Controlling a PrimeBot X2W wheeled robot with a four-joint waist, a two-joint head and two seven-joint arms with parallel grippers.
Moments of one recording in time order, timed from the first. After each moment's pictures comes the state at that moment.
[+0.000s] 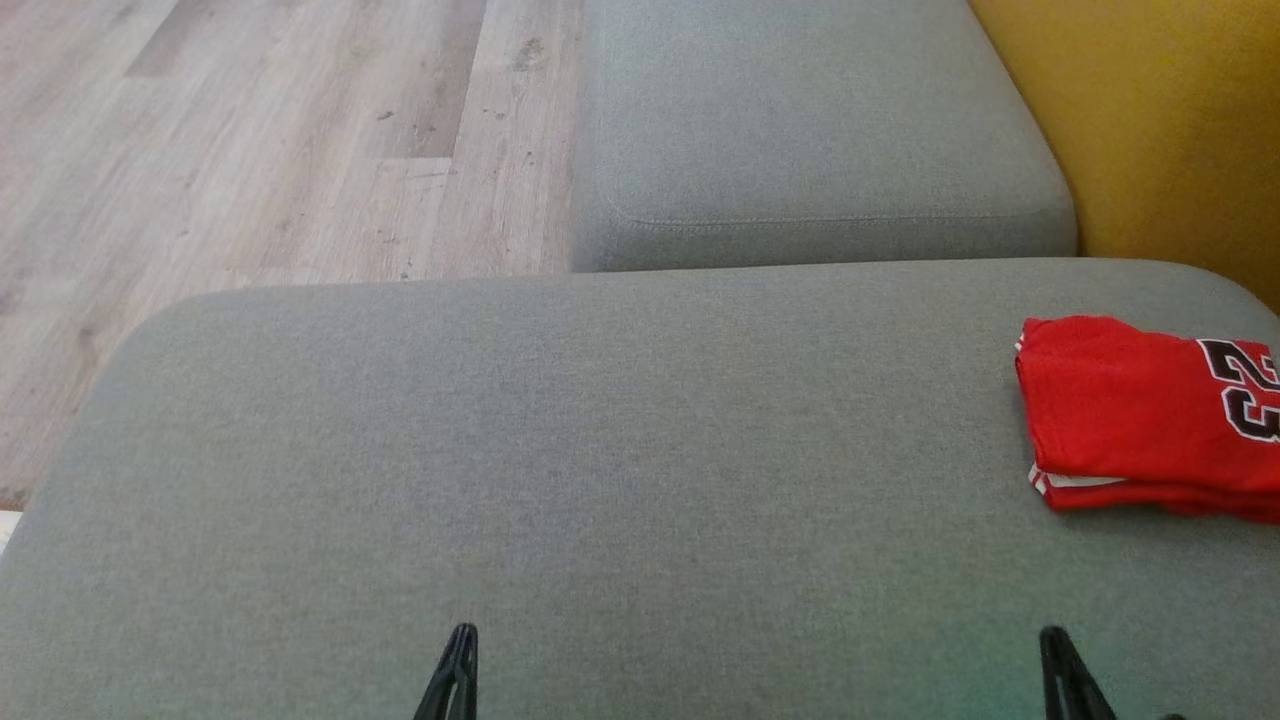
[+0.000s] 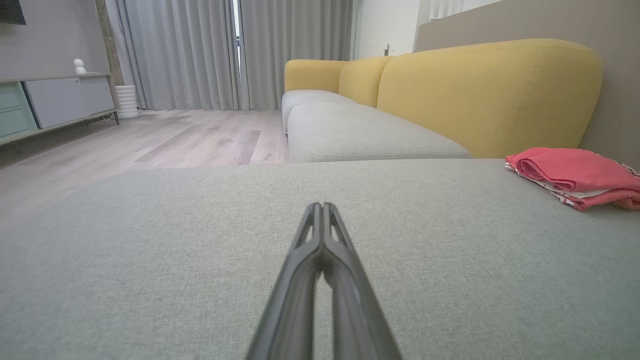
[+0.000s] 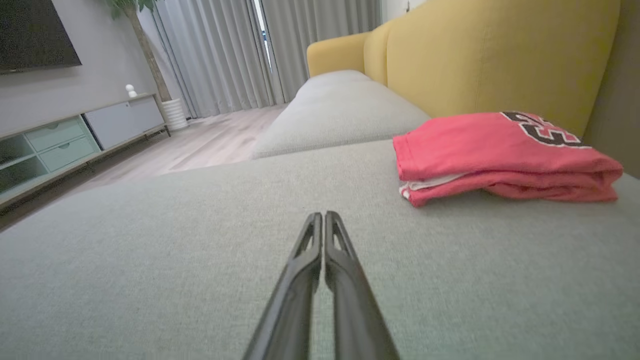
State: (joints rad) left arm 0.25 0.06 -0.32 0.16 -0.12 0.06 -0.25; right arm 0.36 -0.04 0.00 0.12 0.18 0.12 -0.25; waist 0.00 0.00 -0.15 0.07
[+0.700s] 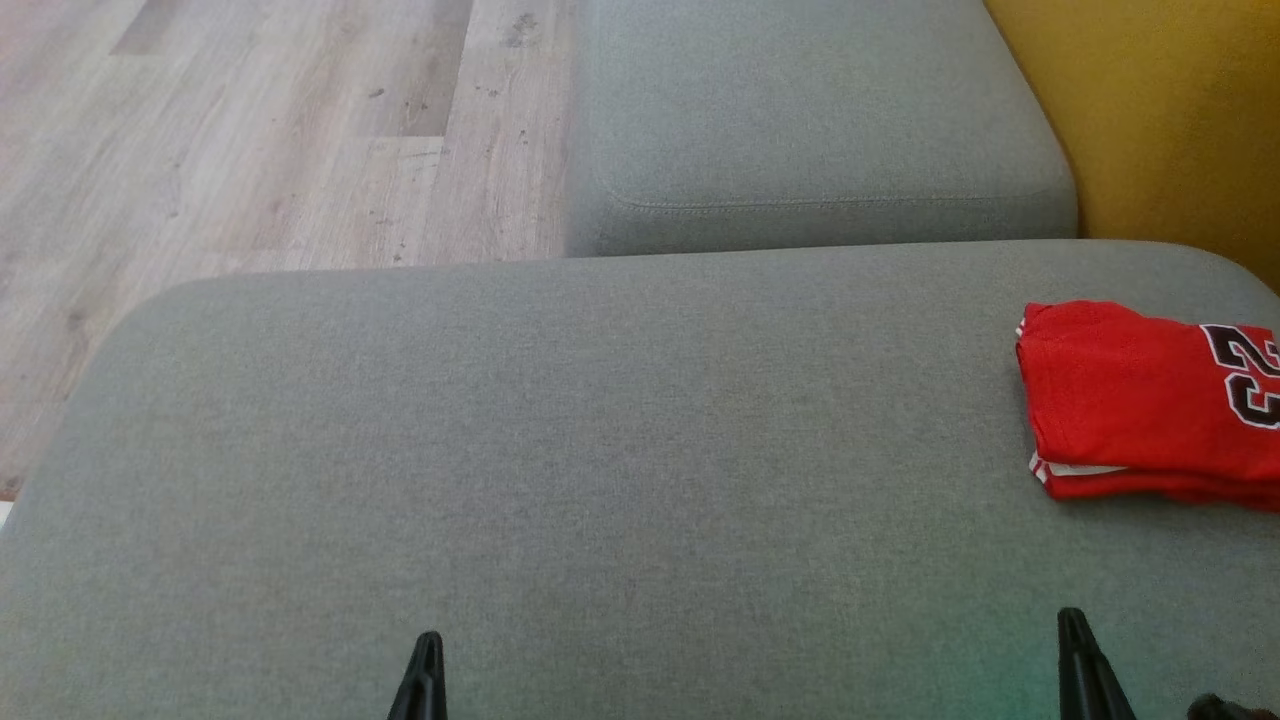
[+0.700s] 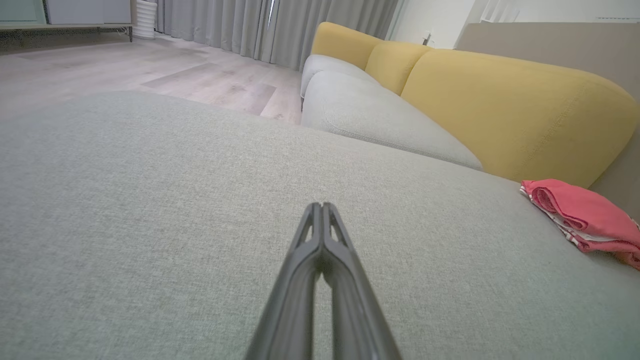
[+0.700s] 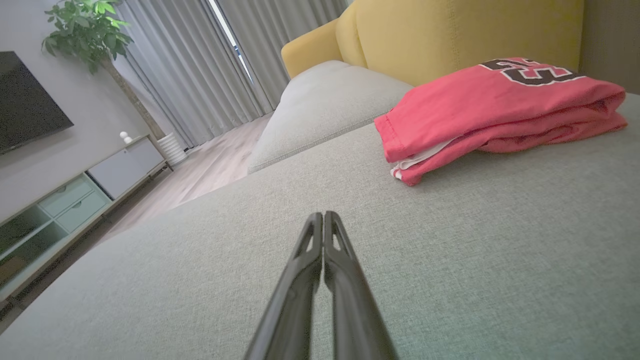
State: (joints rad) left arm 0.25 0.07 -0.29 0.19 -0.38 0.03 -0.20; right arm 0.33 -0.04 0.00 0.15 0.42 0.12 -0.20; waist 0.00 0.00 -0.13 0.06
